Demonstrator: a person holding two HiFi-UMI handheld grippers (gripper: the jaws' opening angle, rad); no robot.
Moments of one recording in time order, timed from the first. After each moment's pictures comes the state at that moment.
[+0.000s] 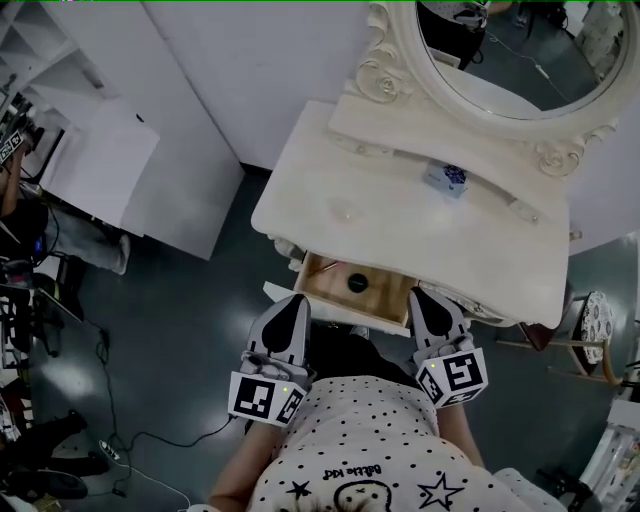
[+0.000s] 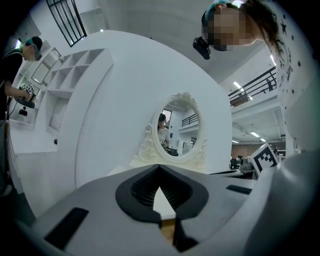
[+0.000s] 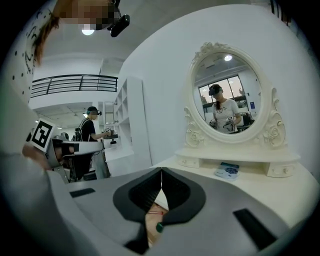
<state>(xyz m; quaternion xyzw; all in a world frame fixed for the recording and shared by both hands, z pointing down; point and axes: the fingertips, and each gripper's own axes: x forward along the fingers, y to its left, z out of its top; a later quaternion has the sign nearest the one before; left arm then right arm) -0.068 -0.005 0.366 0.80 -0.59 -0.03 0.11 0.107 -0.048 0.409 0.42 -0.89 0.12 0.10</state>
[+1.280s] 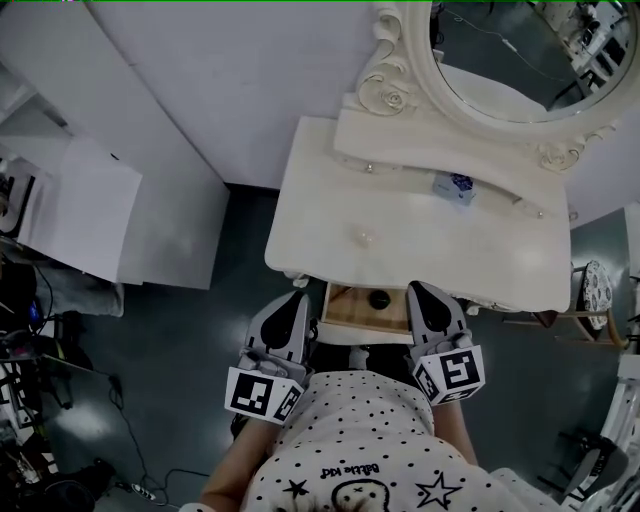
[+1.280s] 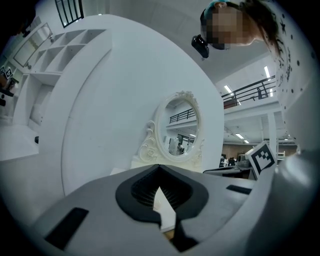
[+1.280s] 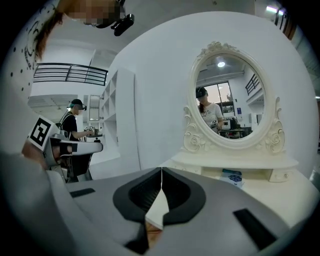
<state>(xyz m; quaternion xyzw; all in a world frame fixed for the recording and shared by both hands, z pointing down) -0.159 -0.092 0.364 0.85 -0.51 -0.01 0.13 0.016 -0.110 0.395 0.50 -0.85 0.11 0.11</state>
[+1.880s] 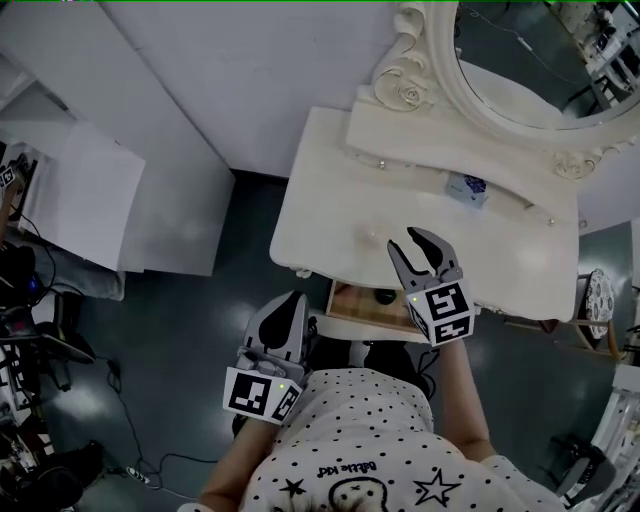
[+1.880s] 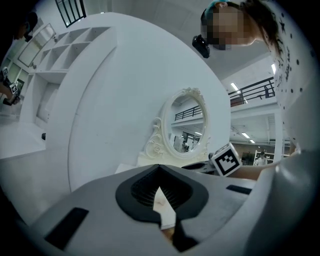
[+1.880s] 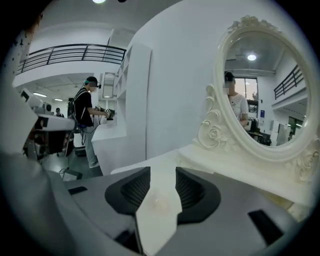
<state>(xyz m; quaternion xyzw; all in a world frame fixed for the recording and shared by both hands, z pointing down) -0.173 -0.098 0.376 0.83 -0.54 0.00 0.15 -0.018 -0.205 0.441 0.41 -0.88 0.07 0.23</state>
